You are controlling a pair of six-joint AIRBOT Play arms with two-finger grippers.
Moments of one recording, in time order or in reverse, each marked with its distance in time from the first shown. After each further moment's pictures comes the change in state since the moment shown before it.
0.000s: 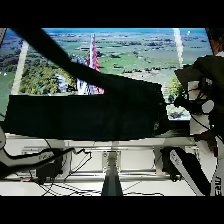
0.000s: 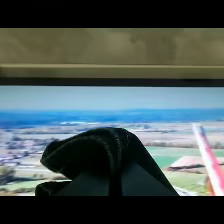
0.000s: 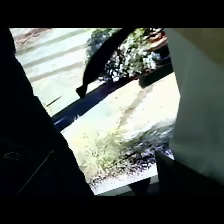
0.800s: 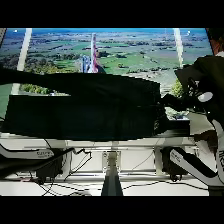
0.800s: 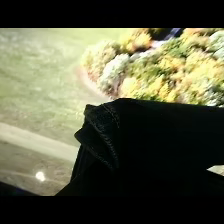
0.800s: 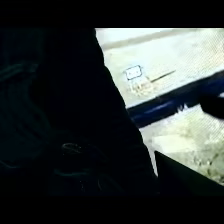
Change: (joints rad) left arm 0.265 -0.134 -0.187 0.434 -0.445 -0.085; right arm -0.027 -0.291 0.072 0.475 0.038 -0.373
